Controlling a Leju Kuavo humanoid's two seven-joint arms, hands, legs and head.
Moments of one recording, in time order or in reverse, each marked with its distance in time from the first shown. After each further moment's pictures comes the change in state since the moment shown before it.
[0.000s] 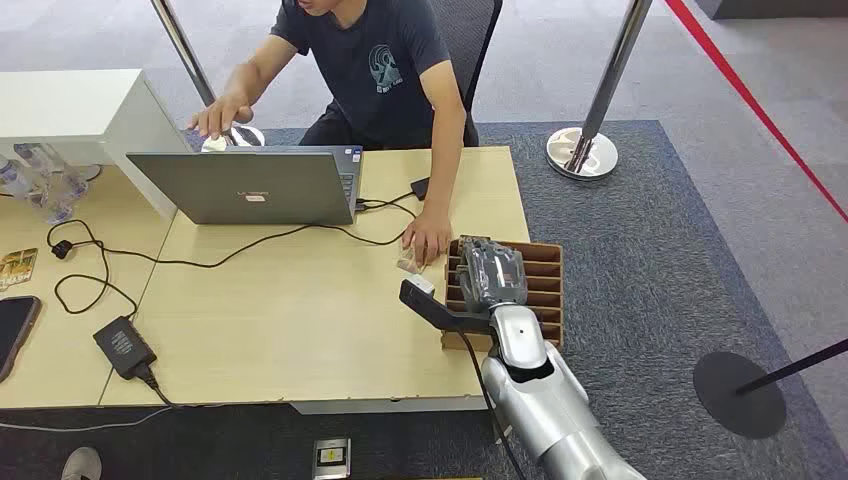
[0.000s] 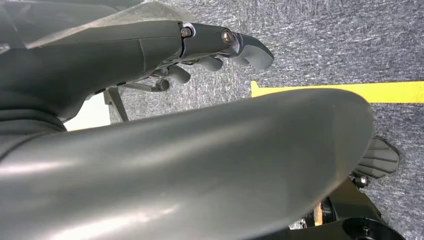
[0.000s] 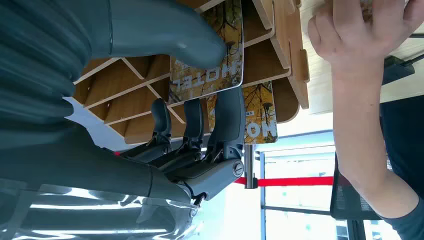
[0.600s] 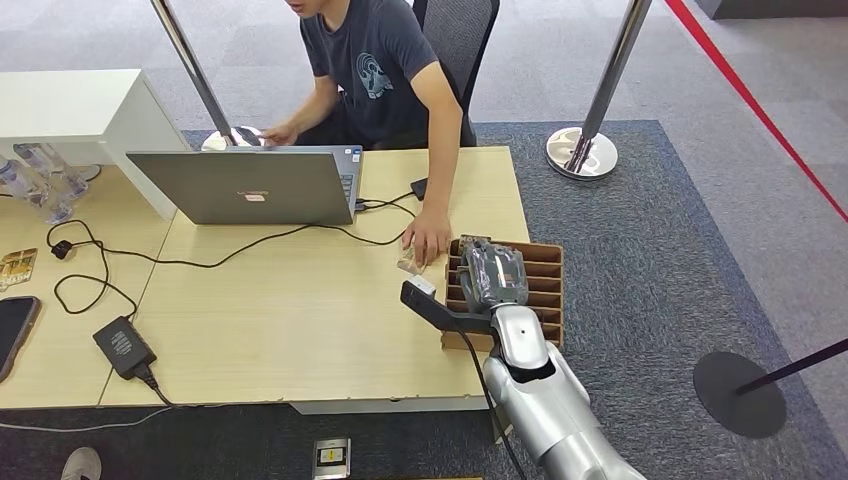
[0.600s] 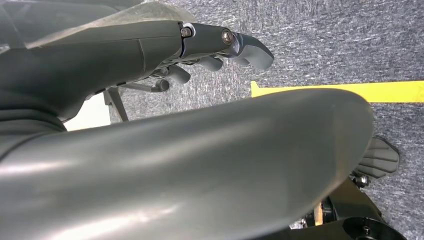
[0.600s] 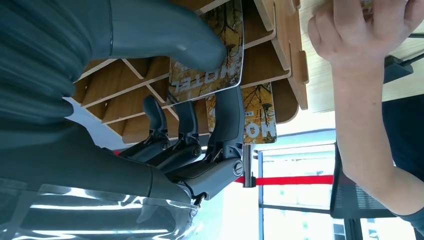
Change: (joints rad) left arm 0.000 0.000 0.000 0.000 -0.002 -0.001 0.000; right arm 0.002 0.000 -0.008 0.000 0.005 0.003 -0.022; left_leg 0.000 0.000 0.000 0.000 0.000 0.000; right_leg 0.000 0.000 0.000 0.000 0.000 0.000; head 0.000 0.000
